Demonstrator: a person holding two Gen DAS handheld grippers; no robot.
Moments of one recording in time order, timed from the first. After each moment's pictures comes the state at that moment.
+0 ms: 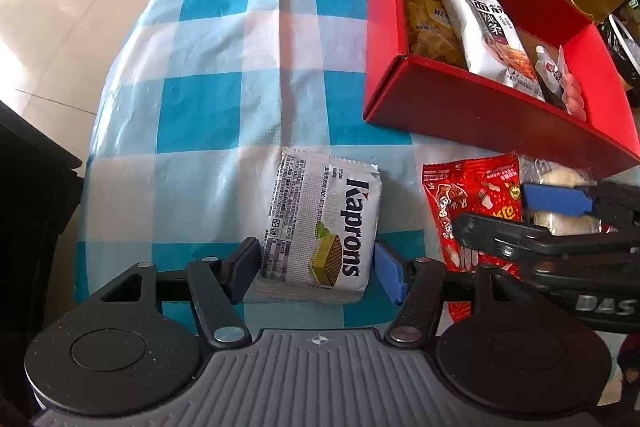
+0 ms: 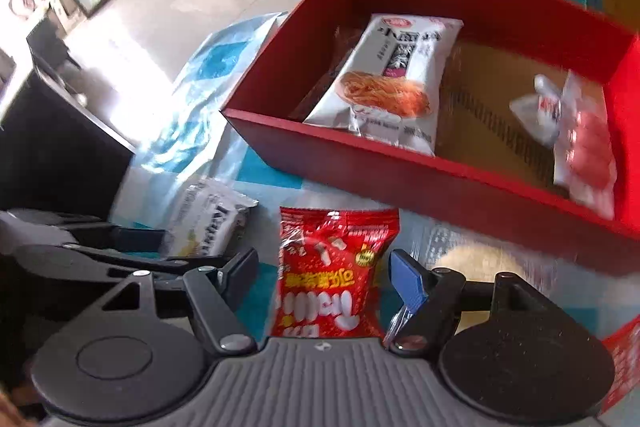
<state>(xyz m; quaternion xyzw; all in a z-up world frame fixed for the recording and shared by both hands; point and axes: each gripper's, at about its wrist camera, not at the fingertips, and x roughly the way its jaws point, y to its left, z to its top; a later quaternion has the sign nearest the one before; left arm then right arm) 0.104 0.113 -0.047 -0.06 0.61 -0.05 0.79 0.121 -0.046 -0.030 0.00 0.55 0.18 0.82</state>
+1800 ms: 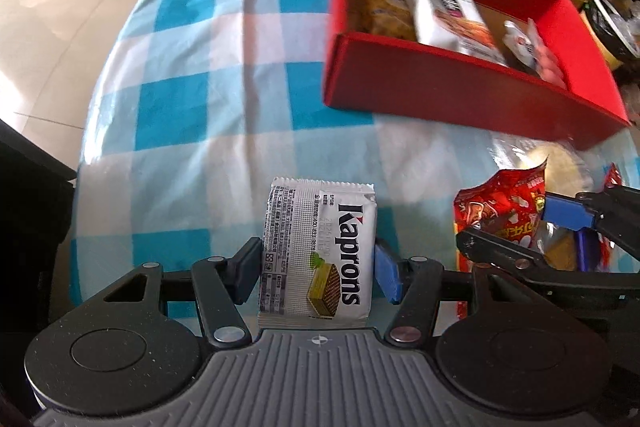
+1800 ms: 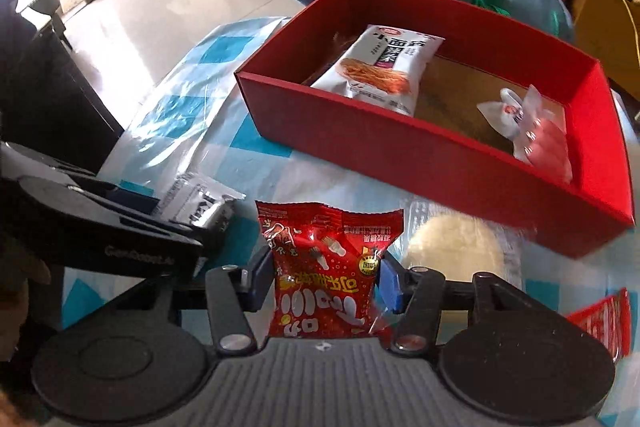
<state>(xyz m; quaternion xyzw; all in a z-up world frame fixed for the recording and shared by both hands) 0.085 0.087 -0.042 -0.03 0.60 -0.07 0.80 0.069 -0.055 -0.021 -0.04 0.51 0.17 0.84</state>
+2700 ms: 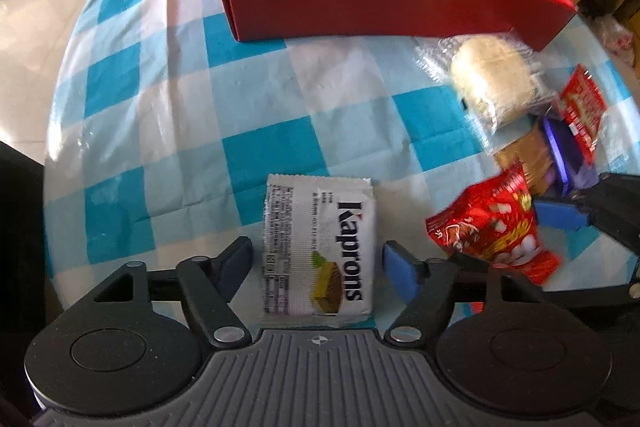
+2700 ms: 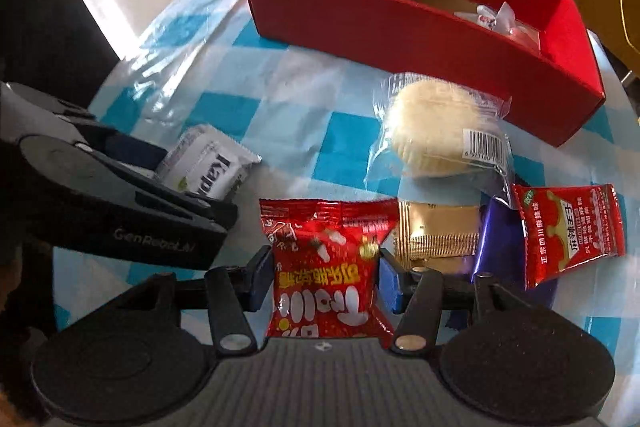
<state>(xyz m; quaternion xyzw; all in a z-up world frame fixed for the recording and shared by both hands) 0.036 0.044 -0.054 0.05 0.60 -0.12 0.79 0.012 -0.067 -0.040 -0.07 0.56 0.15 0.82</state>
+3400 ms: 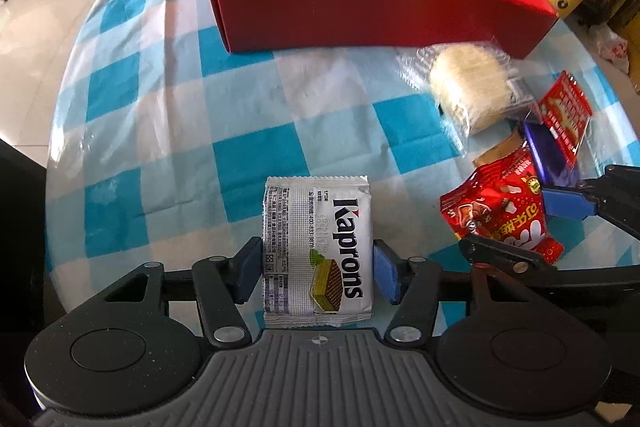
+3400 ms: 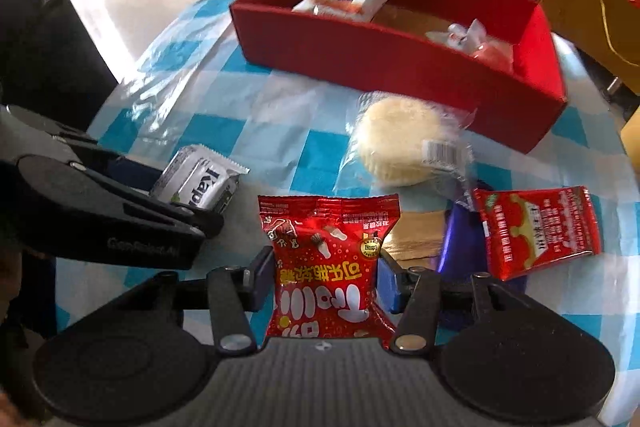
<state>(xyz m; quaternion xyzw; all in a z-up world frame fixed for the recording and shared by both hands) 0.021 0.038 -0.038 0.04 0.59 -0.12 0.80 0.003 -0.086 -0.015 -0.06 0.52 0.14 0.84</state>
